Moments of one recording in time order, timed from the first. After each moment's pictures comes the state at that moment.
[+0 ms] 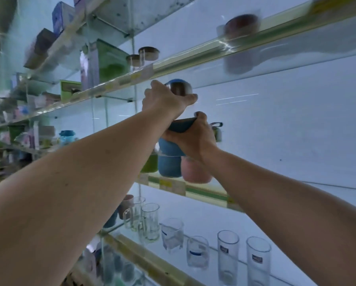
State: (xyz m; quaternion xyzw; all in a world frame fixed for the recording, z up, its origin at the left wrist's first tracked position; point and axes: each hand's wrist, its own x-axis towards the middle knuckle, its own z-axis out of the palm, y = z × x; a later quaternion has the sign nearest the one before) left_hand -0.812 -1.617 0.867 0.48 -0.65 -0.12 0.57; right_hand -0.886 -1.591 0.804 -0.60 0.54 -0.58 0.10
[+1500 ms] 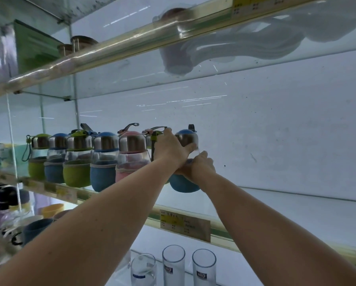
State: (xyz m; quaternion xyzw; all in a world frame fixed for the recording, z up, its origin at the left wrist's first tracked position) left_hand -0.968 -1.653 0.789 0.43 -0.76 -0.14 0.46; right_hand -1.034 -1.621 0.758 -0.47 0.74 -0.46 0.13
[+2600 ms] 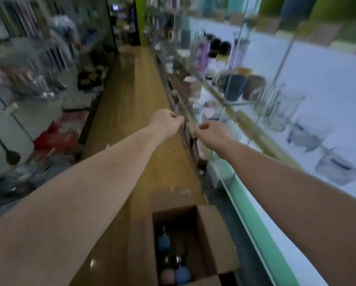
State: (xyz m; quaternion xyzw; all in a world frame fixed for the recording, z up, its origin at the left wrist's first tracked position) left_hand -0.571 -1.579 0.557 0.81 -0.43 -0.23 0.33; right_hand -0.688 -1.635 0.532 -0.77 0.51 -0.18 0.34
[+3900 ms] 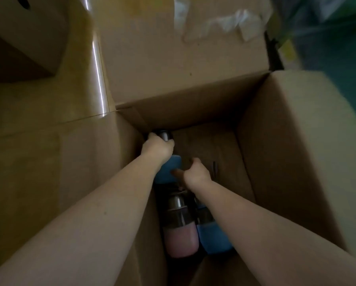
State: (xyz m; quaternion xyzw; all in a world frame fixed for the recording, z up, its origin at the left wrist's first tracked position) left_hand -0.480 -1.669 -0.265 0.87 -0.13 -0.47 0.11; right_hand -0.587 -1.664 -0.286 -0.48 0.62 0.14 0.61
